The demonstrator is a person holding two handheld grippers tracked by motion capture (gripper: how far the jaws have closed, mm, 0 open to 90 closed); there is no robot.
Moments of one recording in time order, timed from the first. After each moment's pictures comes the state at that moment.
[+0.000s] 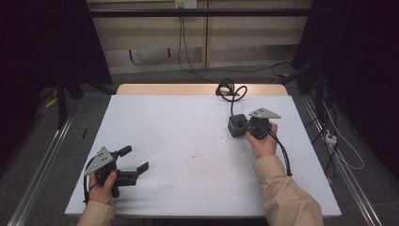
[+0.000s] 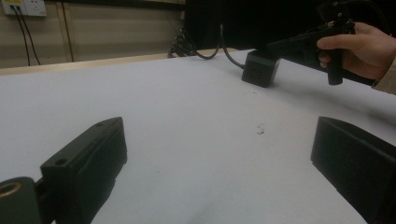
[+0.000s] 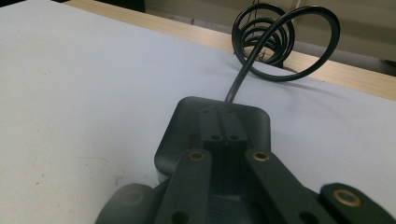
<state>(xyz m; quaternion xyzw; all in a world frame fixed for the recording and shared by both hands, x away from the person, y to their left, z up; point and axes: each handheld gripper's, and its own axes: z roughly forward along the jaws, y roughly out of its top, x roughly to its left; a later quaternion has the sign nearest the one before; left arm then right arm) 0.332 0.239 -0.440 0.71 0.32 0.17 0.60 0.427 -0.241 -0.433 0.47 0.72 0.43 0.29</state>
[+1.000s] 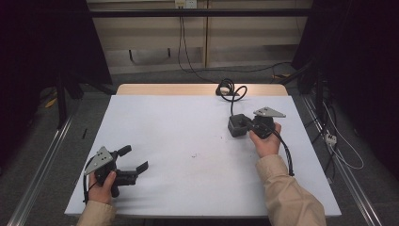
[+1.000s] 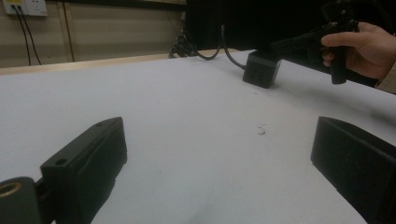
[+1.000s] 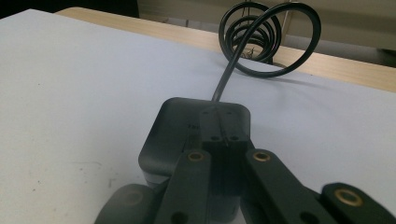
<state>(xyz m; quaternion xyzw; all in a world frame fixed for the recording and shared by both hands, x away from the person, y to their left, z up) 0.333 0.240 -0.440 0.71 0.32 0.17 0.60 0.426 -0.251 -0.430 0.49 0.70 0.43 0.28</state>
